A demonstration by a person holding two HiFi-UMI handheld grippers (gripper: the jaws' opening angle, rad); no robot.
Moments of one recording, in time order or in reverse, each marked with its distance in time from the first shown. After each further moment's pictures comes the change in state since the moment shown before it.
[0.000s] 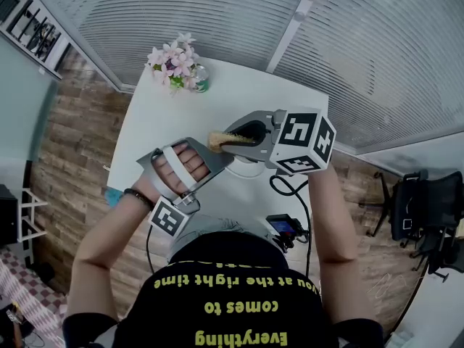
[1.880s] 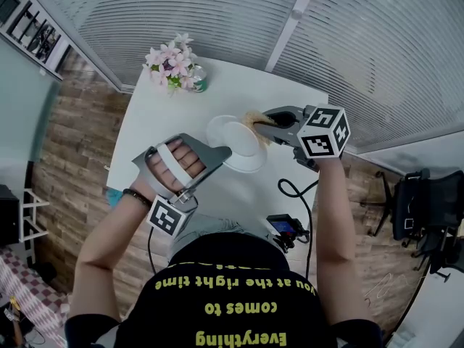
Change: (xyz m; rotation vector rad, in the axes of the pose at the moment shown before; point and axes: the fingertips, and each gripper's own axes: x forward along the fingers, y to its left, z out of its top) left arm 0.005 0.014 -0.009 -0.032 0.041 0.041; right arm -0.050 -0.078 -0.073 0.254 -0.103 -0.200
